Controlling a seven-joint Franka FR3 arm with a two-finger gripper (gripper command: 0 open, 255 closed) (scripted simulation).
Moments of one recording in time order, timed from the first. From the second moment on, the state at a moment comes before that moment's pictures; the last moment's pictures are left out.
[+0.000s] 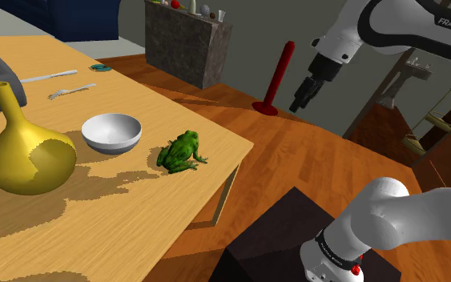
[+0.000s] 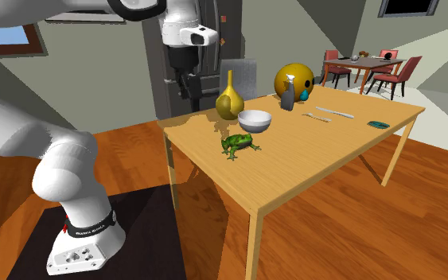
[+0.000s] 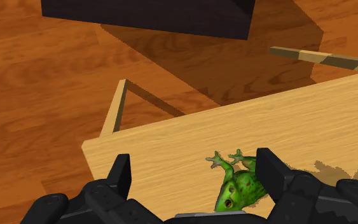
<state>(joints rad) 0.01 -0.75 -0.06 -2.29 0.09 1.62 -0.17</state>
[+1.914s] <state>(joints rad) 0.10 0.24 -0.04 -1.84 0.64 1.91 -0.05</state>
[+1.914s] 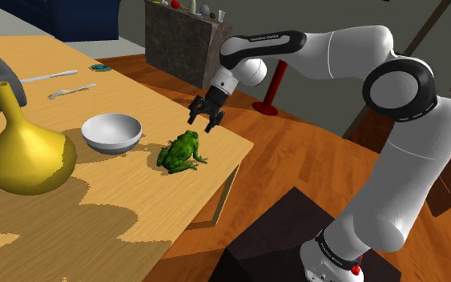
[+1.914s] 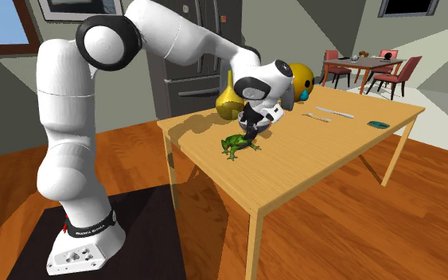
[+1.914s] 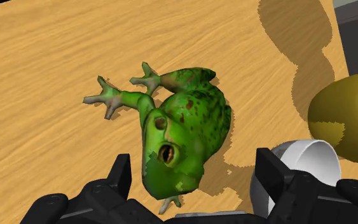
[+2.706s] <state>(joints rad) 0.10 0.38 -0.02 -1.78 0.71 1.96 -0.08</state>
